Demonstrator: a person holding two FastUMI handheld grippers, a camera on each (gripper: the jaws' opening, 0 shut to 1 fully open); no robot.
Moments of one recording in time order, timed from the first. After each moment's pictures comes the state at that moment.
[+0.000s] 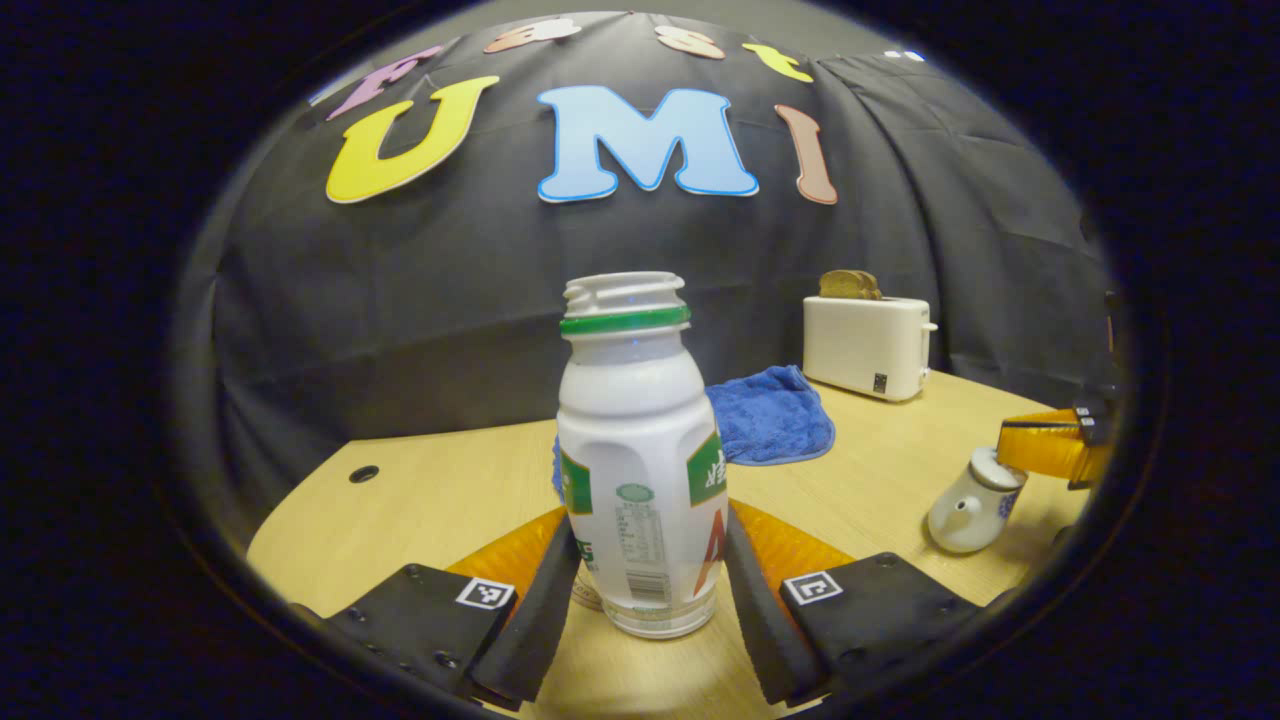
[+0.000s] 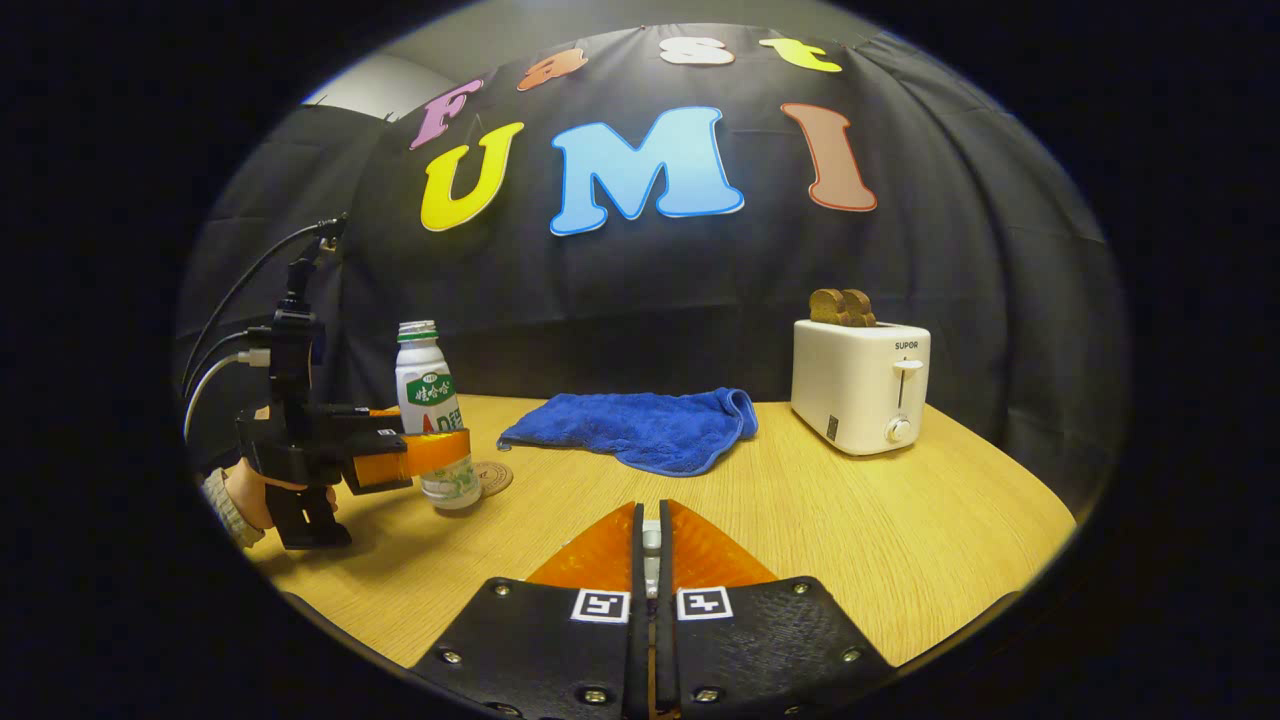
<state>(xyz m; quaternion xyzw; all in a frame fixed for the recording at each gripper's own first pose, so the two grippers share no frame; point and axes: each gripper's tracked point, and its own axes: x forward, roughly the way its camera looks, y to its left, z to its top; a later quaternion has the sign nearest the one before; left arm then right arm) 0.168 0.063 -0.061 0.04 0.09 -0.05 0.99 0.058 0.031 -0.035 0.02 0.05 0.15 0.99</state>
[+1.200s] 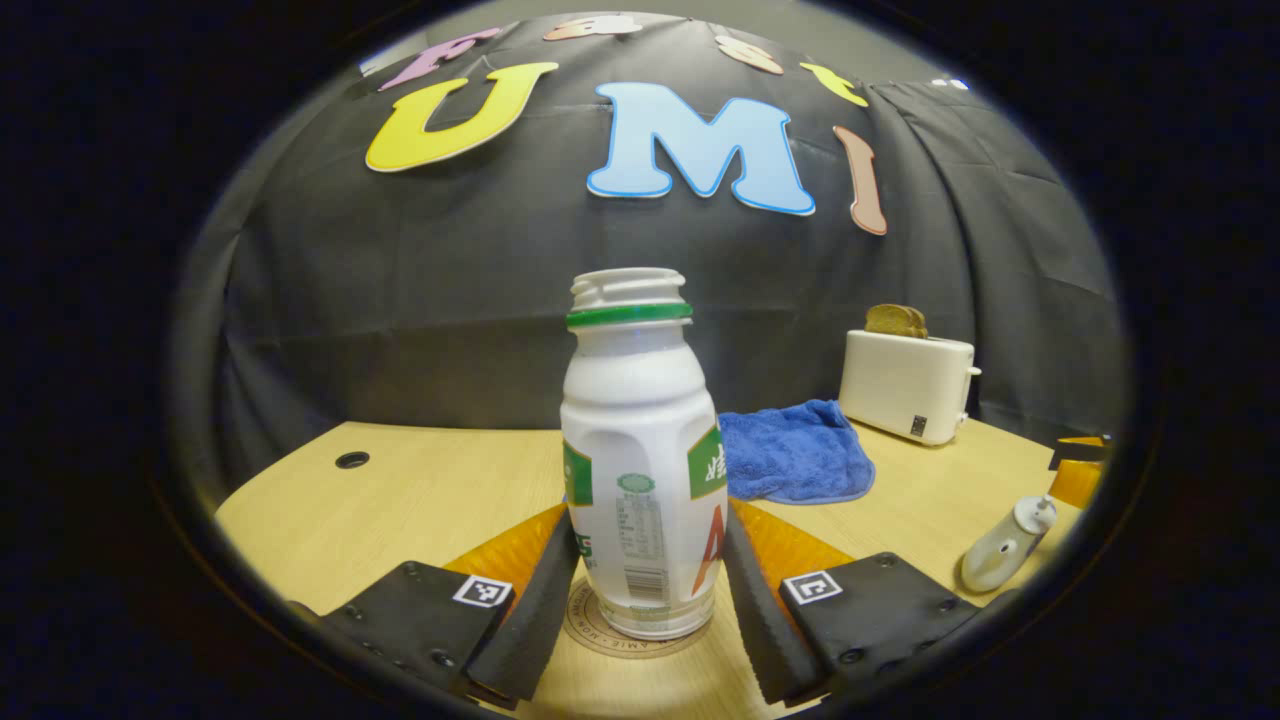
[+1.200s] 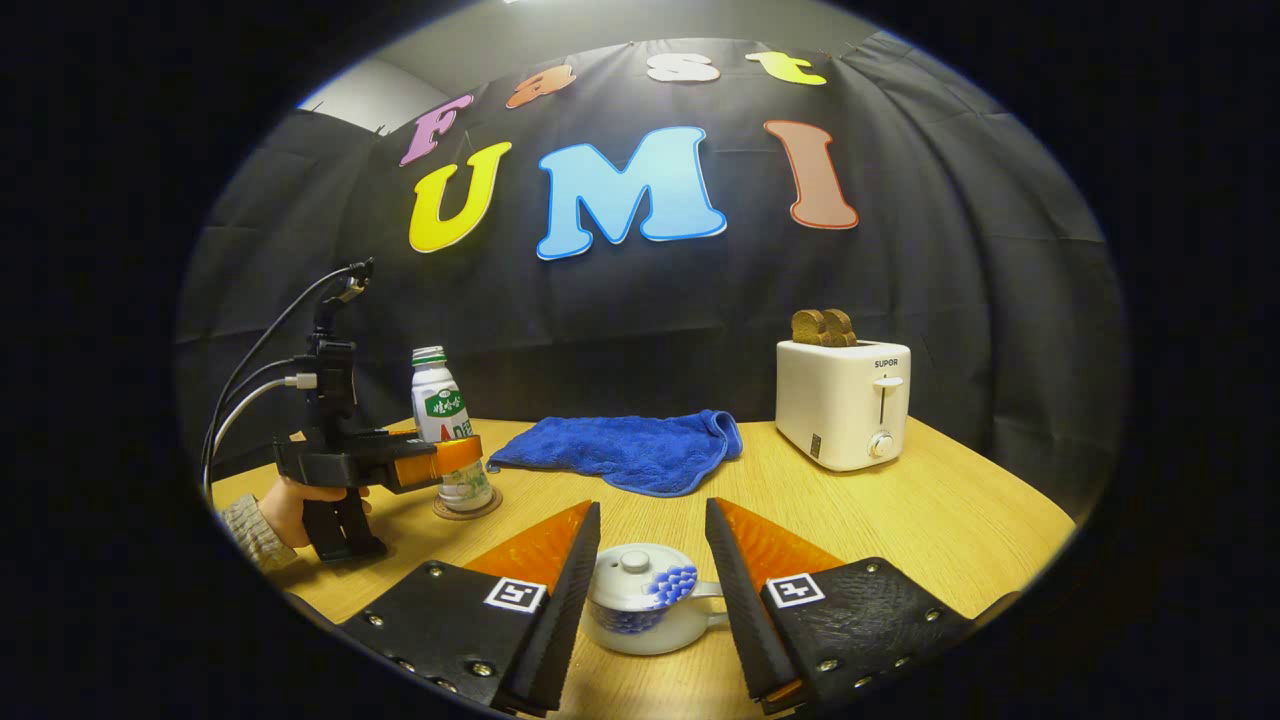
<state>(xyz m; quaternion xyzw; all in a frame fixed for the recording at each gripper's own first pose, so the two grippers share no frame) 0.210 0.083 -0.061 0.00 0.06 -0.02 1.00 0.058 0.021 -0.020 0.03 0.02 0.13 0.99</state>
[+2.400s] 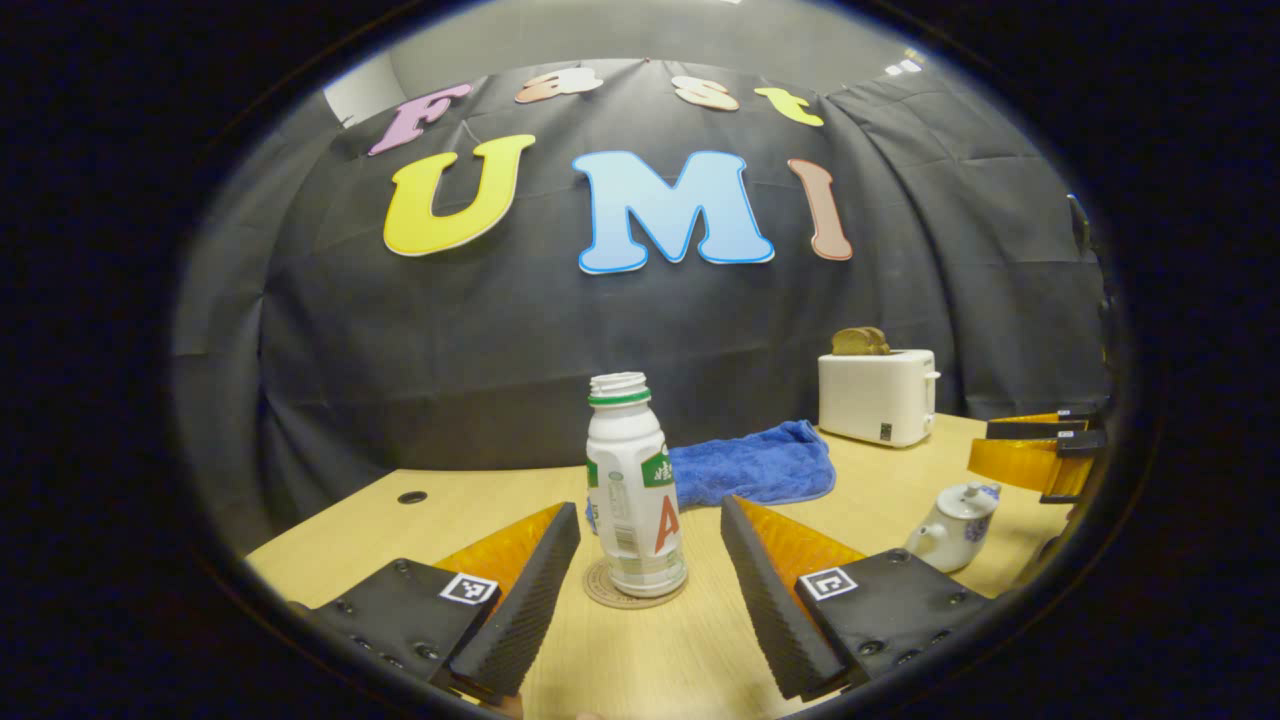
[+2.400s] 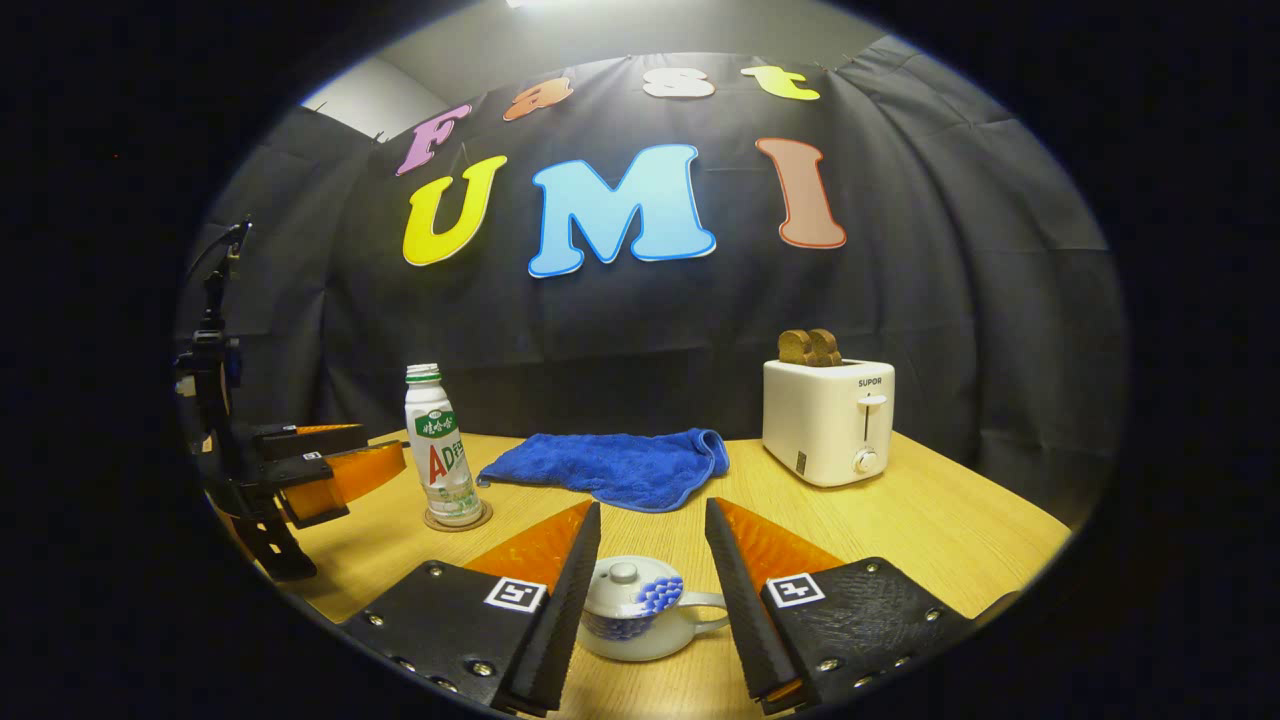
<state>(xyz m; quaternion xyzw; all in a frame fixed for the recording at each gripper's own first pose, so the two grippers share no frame) 0.090 0.062 -0.014 0.04 -0.01 0.00 1.00 0.053 0.012 -0.002 0.03 -0.02 0.11 0.99</state>
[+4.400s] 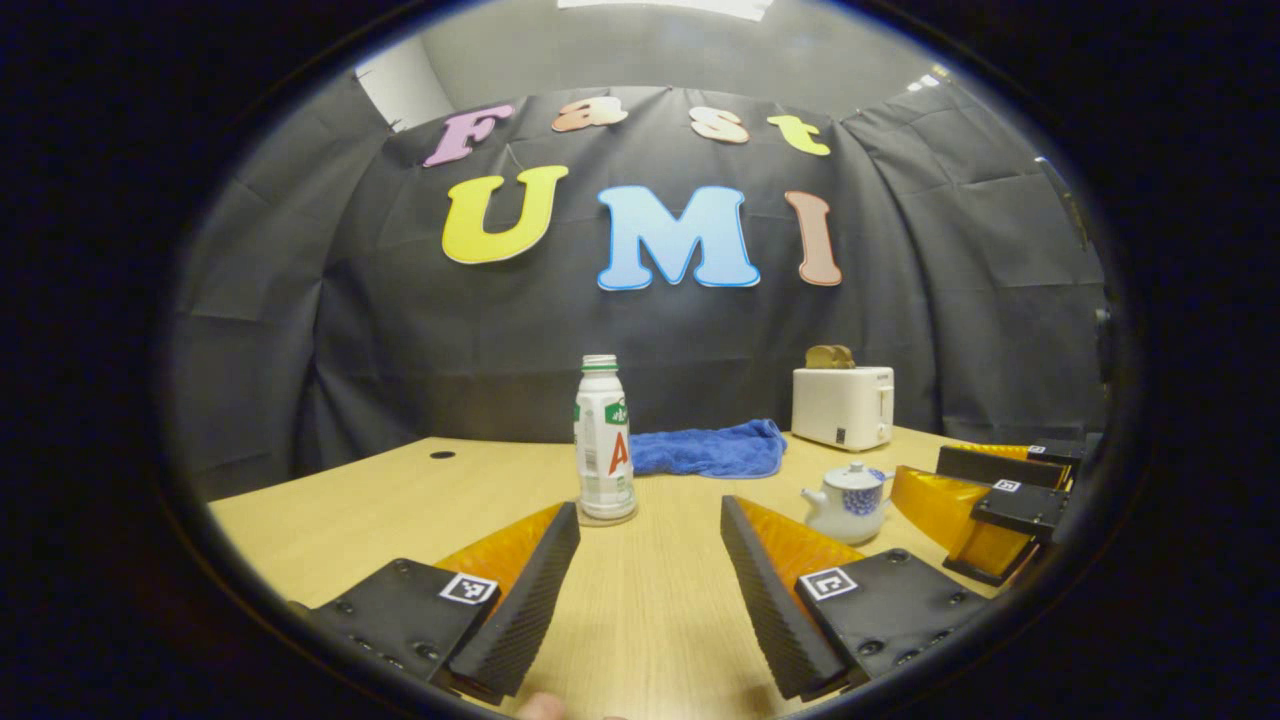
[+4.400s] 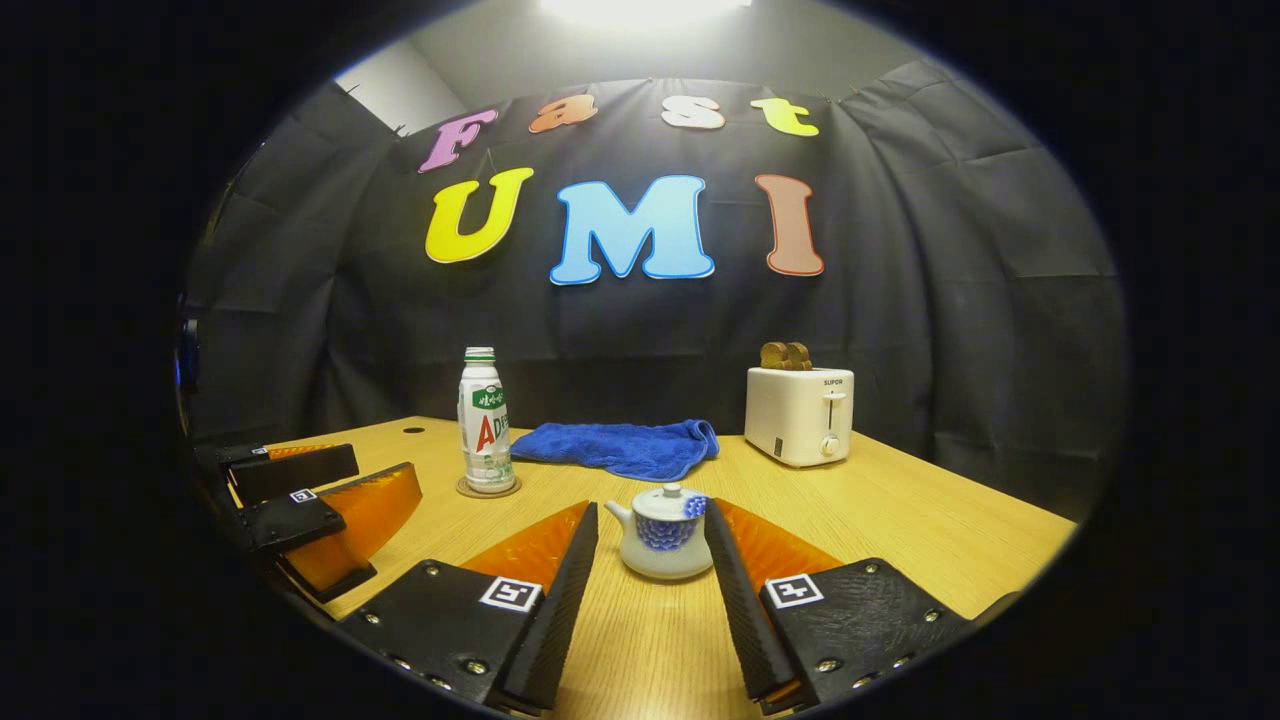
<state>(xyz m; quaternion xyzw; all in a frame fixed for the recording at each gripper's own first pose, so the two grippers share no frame) -0.031 0.009 -0.048 0.01 -0.03 0.04 1.00 -0.041 0.030 -0.033 0.01 -0.03 0.07 1.00</state>
